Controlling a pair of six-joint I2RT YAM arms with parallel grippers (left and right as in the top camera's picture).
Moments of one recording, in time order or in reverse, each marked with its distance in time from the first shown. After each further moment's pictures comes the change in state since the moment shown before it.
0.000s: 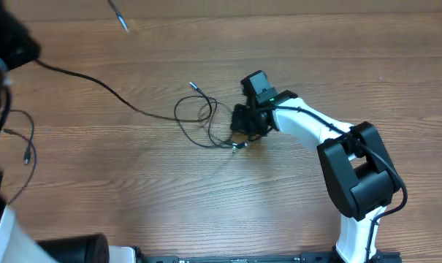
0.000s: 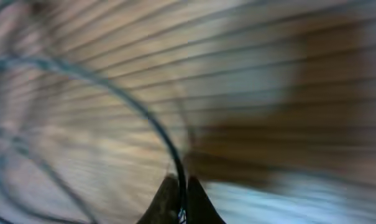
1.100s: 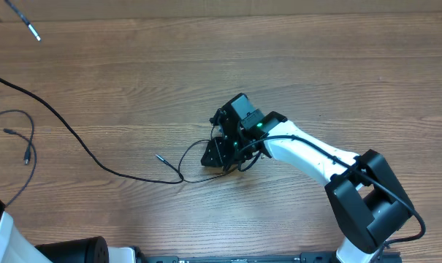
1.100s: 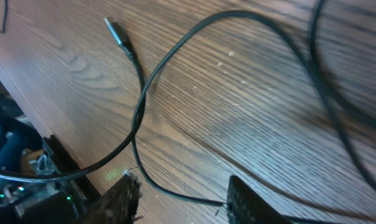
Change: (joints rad) left arm 0.018 -0.013 -0.029 0.196 -0.354 0.019; right arm 0.214 -0.182 -0.136 -0.011 -0.289 -0.239
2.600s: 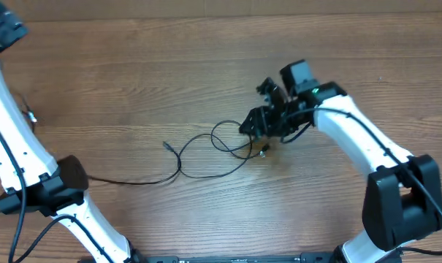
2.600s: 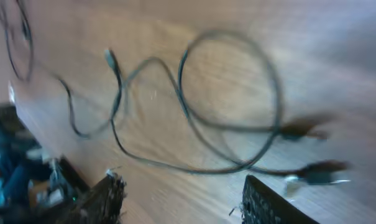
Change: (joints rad) left arm 0.270 0.538 -0.001 -0.361 0.276 0.015; right arm -0.375 -0.080 0.134 -0.280 -0.060 -0.251
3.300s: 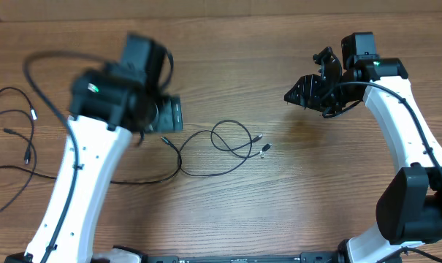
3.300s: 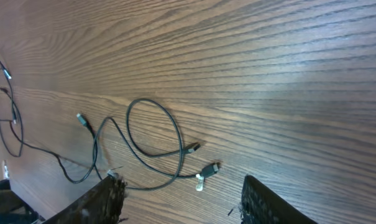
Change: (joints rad) left arm -0.692 -0.617 -1.133 0.066 0.080 -0.102; right arm -0.260 -0.002 0.159 -0.173 0.086 -0.026
